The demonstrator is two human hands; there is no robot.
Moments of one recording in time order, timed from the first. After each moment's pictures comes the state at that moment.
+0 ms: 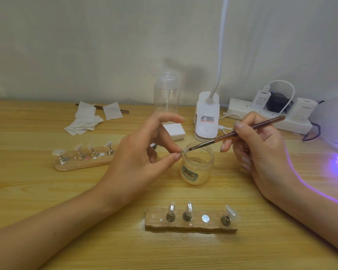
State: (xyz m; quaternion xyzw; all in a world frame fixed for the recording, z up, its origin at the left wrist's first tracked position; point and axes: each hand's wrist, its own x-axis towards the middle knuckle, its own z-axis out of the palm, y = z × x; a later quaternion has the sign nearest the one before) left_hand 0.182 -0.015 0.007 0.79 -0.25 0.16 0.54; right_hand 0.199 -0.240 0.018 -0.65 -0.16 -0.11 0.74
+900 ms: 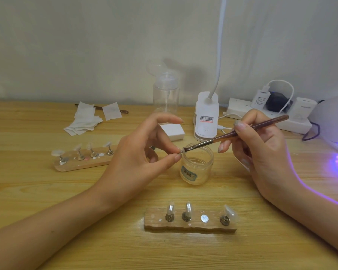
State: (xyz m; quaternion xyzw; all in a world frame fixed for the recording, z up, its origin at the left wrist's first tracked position) left_hand 0.186 -0.013 0.003 0.77 -0.25 0.14 0.57; right_hand 0.197 -0.239 0.017 -0.64 -0.22 -0.12 0.73
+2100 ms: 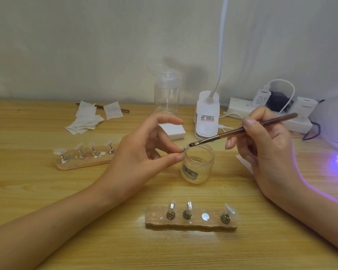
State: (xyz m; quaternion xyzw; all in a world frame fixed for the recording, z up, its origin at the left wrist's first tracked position) left_hand 0.185 -0.012 0.004 0.76 -0.23 0.10 0.60; right_hand 0.198 -0.242 0.017 -0.62 -0.21 -0.14 0.74
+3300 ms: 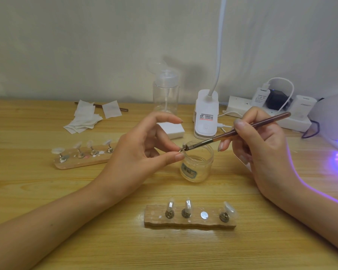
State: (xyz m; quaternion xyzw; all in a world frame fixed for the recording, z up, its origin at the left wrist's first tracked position) left_hand 0.182 -0.014 0.009 0.76 -0.22 0.08 0.61; right_hand 0.197 -0.240 0.015 -0.65 -0.21 -0.12 0.72
